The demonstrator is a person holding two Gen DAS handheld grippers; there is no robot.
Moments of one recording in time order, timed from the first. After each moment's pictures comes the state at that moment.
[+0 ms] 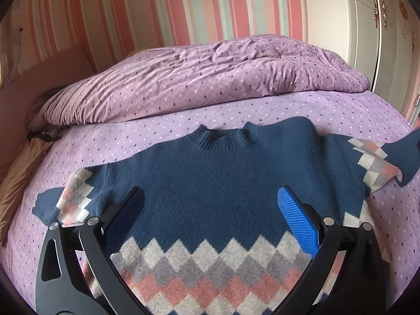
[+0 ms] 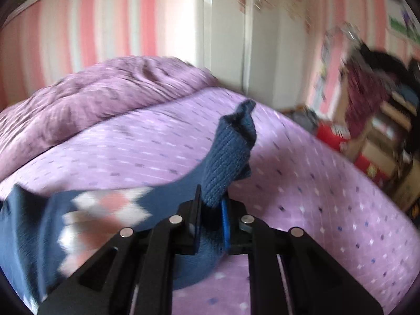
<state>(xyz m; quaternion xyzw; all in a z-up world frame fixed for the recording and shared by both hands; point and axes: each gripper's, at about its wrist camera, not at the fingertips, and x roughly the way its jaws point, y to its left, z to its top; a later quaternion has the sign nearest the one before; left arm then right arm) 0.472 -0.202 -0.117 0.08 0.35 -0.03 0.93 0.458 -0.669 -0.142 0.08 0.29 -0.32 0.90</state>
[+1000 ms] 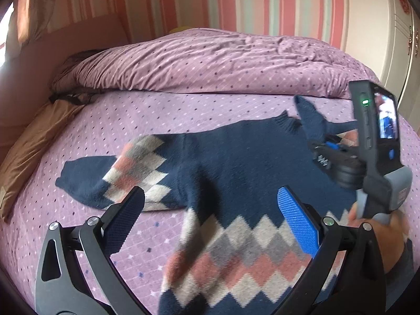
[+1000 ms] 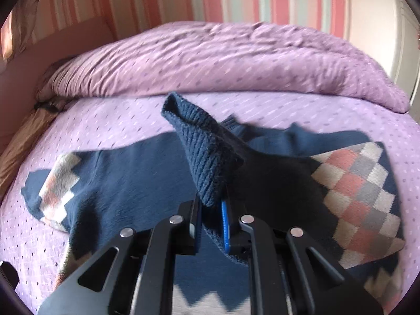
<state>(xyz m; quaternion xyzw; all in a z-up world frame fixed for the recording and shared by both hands) 0.465 -0.010 -0.119 0.02 0.38 0.03 0.93 0.585 -0.183 -0.188 0.03 0.40 0.04 0.91</state>
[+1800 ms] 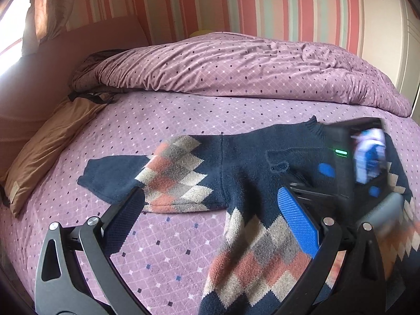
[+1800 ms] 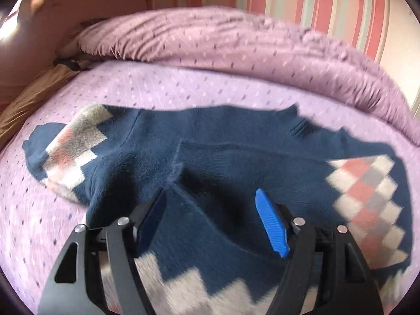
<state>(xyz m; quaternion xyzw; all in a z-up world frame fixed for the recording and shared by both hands) 0.456 0.034 -0.114 0.02 0.36 0.08 0.93 0.561 -0.111 -0.208 -0.06 0.40 0.08 0.91</state>
